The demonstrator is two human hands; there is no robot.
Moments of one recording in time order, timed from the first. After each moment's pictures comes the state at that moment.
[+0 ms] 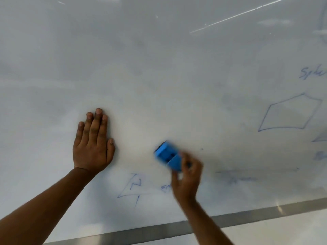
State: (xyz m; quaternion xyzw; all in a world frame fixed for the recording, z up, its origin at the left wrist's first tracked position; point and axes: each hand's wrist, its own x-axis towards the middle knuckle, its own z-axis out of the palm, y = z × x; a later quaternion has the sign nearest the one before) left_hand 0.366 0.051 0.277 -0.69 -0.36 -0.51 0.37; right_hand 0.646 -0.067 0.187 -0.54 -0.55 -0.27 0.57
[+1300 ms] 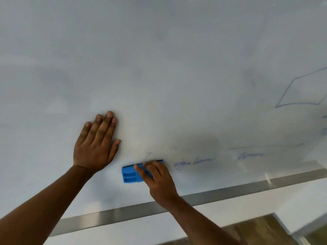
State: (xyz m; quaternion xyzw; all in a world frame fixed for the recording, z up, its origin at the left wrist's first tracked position) left_hand 0.310 0.063 0.209 -0.73 -0.31 -0.45 0.40; right_hand 0.537 -0.060 0.109 -0.48 -0.73 -0.31 0.38
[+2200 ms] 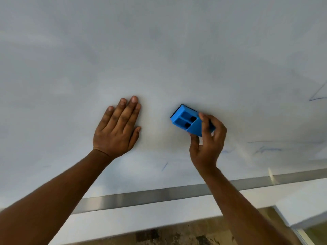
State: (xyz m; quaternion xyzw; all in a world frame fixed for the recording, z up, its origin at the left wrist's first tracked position) left_hand 0.311 0.067 0.205 -0.71 -0.29 -0.47 0.44; right_hand 0.586 -0.043 0.195 -0.54 -0.56 -0.31 0.55
